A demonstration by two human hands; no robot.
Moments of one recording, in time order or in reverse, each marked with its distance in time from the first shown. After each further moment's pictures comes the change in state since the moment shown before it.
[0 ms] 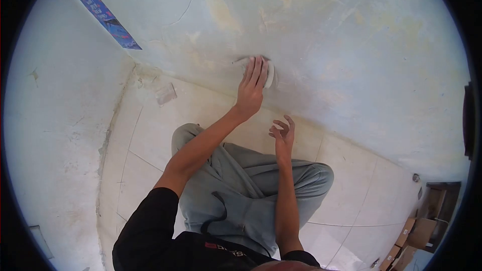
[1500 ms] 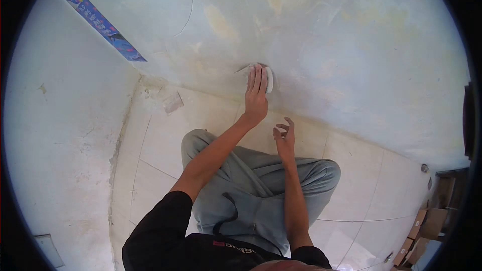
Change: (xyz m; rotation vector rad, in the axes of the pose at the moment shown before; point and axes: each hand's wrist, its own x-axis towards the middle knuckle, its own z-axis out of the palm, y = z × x) left_hand -0.004 0.013 0.007 -0.116 0.060 -0.056; right_hand -0.002 0.017 0.002 -0.277 0.036 -0.053
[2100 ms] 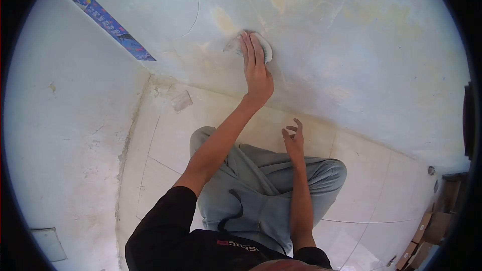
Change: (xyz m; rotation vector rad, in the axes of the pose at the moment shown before) left_hand 0.077 0.008 -0.033 -0.007 0.163 -0.020; right_hand -0.003 -0.003 -0.007 -0.101 -0.050 0.112
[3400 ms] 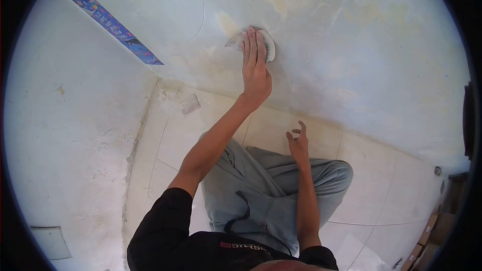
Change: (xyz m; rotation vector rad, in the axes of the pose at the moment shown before) left_hand 0.021 0.001 -0.025 0.043 -0.126 0.081; right_hand -0.002 0.006 0.004 -0.116 -0.002 -0.057
